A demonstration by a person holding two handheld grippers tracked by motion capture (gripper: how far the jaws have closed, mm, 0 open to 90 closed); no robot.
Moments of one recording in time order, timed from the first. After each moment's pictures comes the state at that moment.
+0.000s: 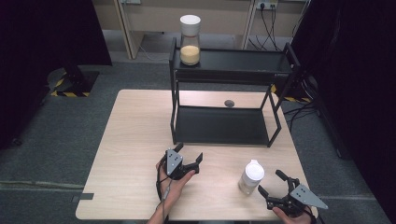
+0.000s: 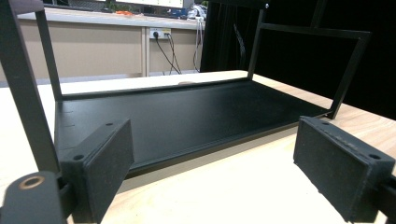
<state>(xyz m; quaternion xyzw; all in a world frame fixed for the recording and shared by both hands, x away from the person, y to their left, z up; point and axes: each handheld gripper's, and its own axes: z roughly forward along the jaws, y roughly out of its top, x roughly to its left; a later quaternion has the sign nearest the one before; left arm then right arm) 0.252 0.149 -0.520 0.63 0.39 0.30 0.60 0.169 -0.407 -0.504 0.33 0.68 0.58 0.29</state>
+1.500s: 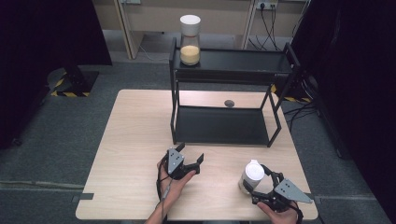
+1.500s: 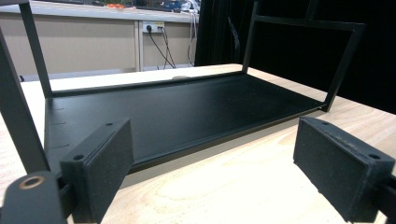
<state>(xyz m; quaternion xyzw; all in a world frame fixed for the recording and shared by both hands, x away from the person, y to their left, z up) 0.257 0.151 -0.516 0.64 0.39 0.28 0.60 0.180 -0.360 -0.484 0.30 0.69 0.59 0.29</state>
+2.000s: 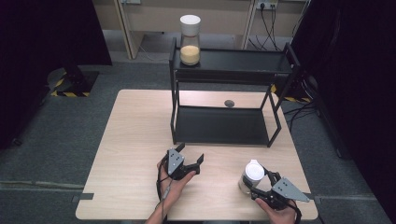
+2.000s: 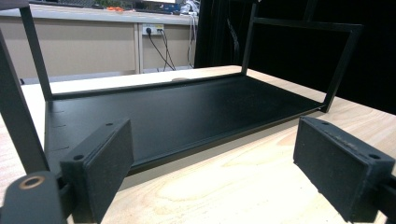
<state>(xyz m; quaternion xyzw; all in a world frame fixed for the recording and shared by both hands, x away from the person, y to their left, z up) 0.256 0.152 -0.518 0.64 0.38 0.29 0.60 0.180 -0.355 -0.482 0.31 0.69 0.58 0.29</state>
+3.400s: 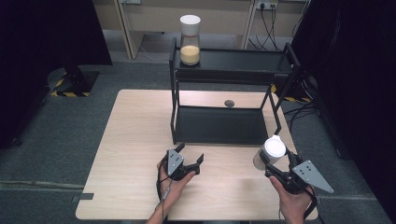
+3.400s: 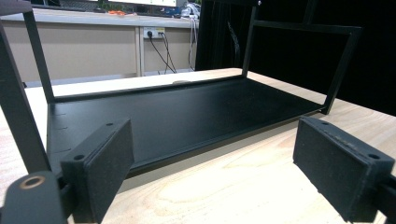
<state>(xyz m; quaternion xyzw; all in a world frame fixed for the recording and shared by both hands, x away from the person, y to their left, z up) 0.255 0.151 -0.519 0.64 0.38 0.29 0.61 0.177 -0.342 -0.418 0.35 0.61 0.60 0.39</state>
